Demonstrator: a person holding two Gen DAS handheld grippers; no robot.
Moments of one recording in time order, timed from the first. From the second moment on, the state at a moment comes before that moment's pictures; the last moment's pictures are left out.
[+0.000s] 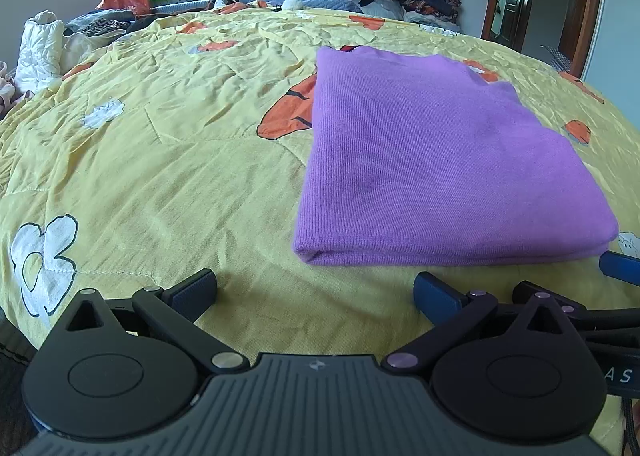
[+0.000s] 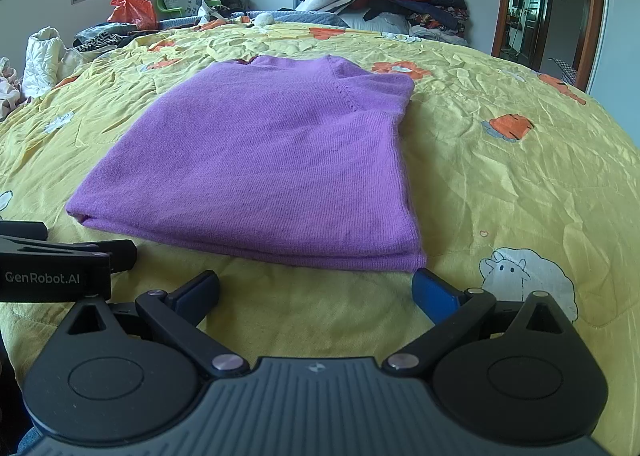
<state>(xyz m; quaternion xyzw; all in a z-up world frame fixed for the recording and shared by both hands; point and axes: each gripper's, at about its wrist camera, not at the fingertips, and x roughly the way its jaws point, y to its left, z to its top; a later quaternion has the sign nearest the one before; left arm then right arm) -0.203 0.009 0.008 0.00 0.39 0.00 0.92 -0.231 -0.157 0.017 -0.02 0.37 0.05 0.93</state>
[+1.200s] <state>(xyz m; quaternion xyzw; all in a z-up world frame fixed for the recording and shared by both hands) -0.205 0.008 0.009 -0.01 0.39 0.01 0.92 -0.231 -0.157 0.017 -0.02 0.37 0.05 0.93</state>
